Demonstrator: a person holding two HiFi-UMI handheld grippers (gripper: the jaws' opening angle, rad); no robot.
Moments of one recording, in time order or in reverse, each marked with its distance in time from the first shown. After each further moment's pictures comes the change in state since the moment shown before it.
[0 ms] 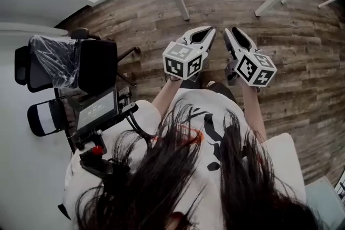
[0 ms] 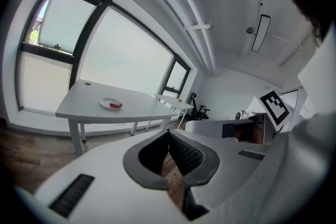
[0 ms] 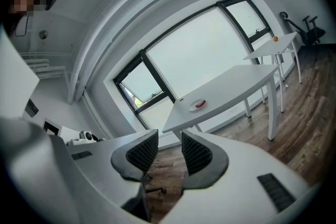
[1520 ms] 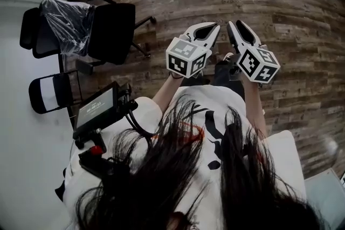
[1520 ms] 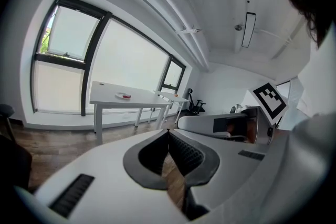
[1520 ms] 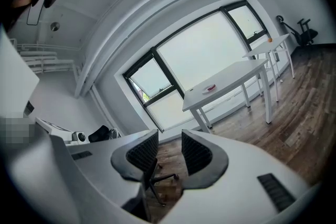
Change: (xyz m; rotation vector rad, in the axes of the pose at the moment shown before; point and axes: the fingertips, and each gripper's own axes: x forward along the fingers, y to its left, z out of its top) left arm -0.040 0.025 -0.058 -0.064 0.147 0.140; right arm 0.027 0.017 -0.071 0.103 0.171 0.049
